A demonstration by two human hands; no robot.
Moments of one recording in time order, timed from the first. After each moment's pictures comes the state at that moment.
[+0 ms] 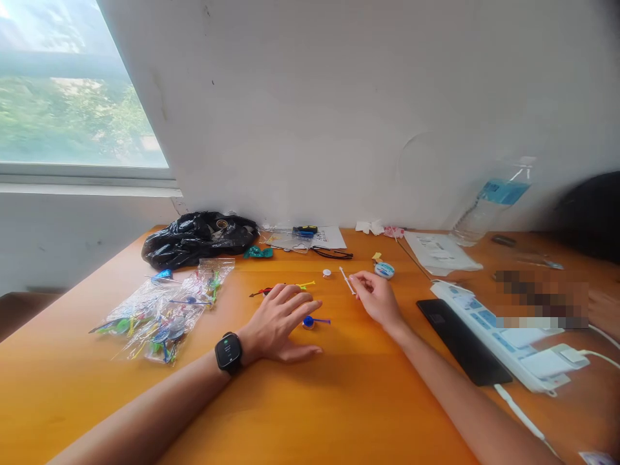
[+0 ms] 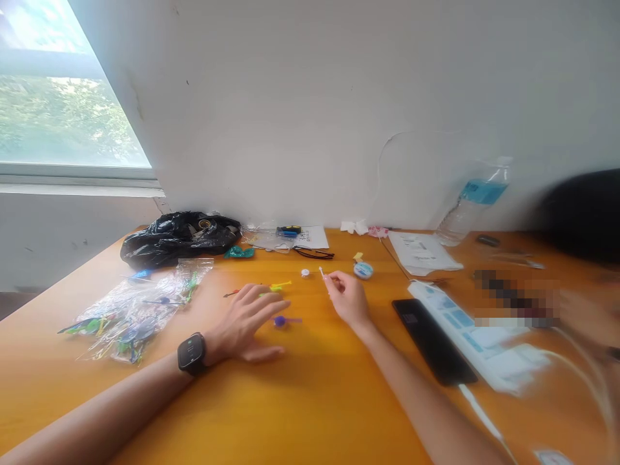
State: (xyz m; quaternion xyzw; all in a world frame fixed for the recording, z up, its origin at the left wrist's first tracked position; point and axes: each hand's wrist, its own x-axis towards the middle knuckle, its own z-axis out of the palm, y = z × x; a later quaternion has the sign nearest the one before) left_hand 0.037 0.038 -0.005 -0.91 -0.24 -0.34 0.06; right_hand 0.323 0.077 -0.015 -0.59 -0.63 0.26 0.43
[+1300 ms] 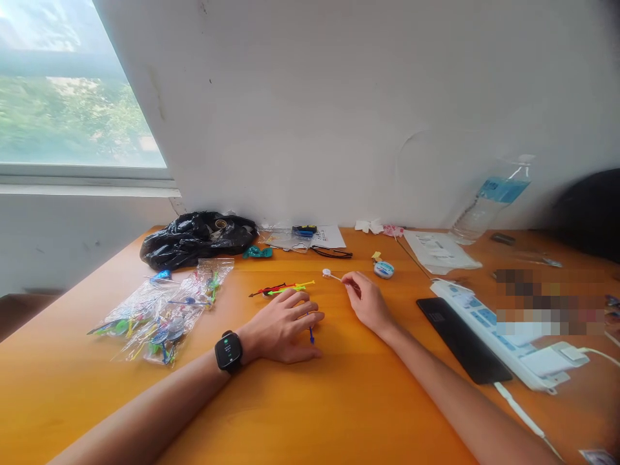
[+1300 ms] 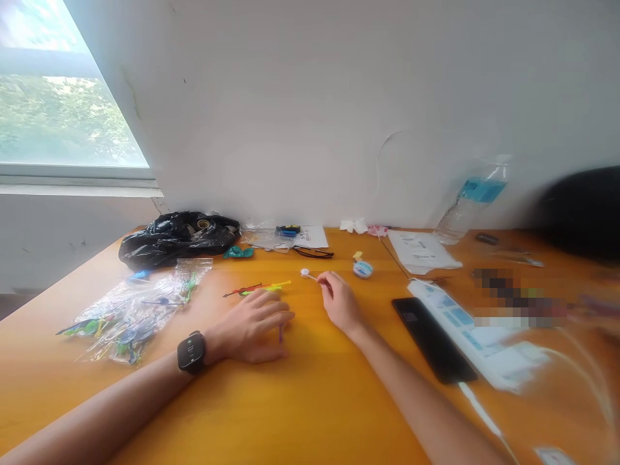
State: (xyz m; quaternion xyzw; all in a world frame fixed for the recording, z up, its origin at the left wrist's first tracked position) left_hand 0.041 0.043 -0.006 -0.95 -0.19 -0.26 0.03; right_hand 0.316 0.081 -0.029 -0.51 -0.74 0.16 0.41
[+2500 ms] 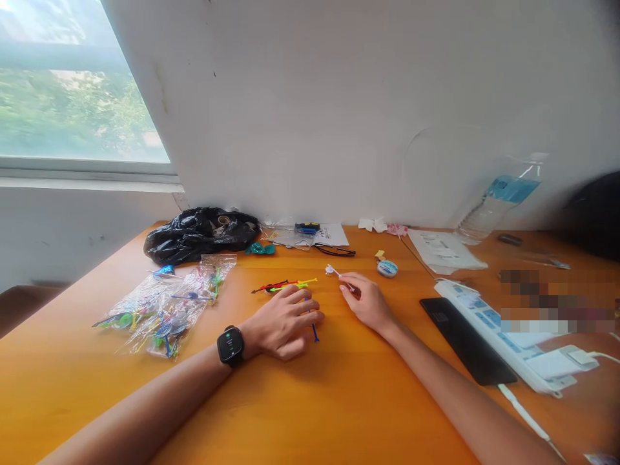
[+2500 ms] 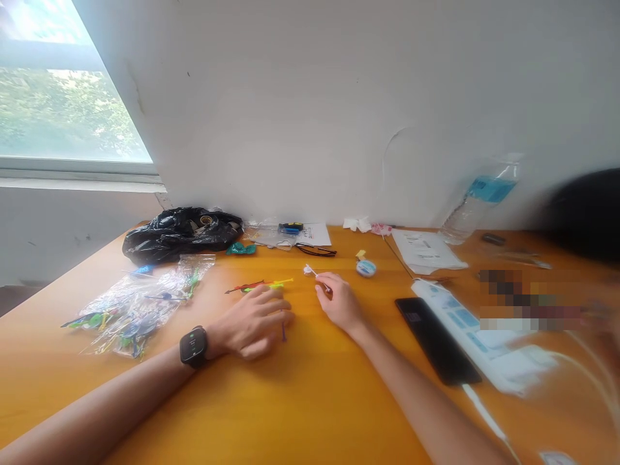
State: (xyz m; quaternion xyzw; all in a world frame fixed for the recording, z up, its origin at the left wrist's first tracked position) left_hand 0.035 0.046 -0.002 -0.96 -0.18 -0.21 0.01; right_hand 0.313 0.083 -0.038 -0.50 -0.75 0.17 0.40
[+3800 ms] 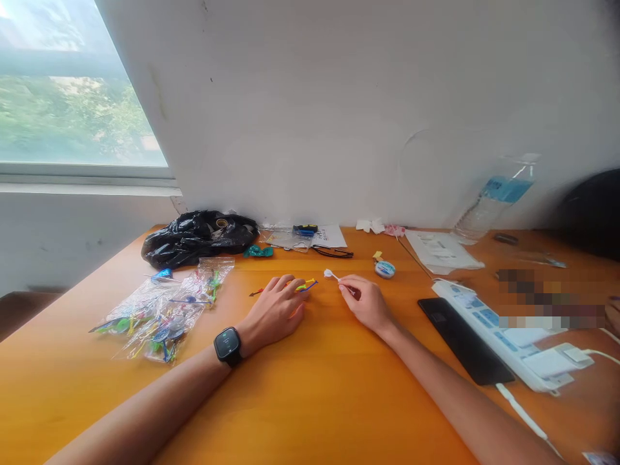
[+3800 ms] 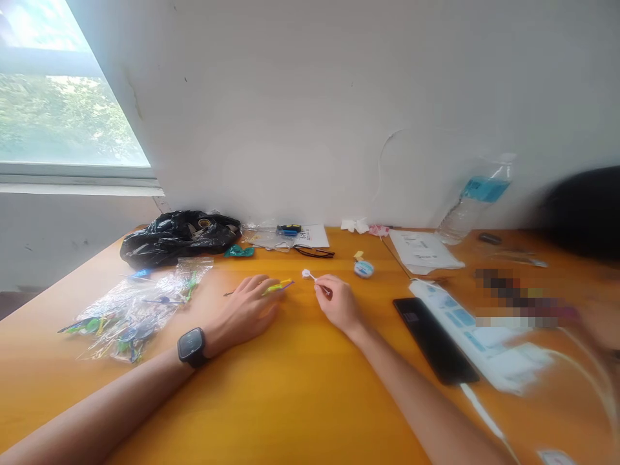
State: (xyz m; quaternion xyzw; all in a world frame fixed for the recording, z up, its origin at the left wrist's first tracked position) left_hand 0.037 0.053 -0.010 -0.90 -0.36 -0.24 0.05; right_hand 0.313 0.083 -0.035 -0.48 -0.74 0.17 0.43
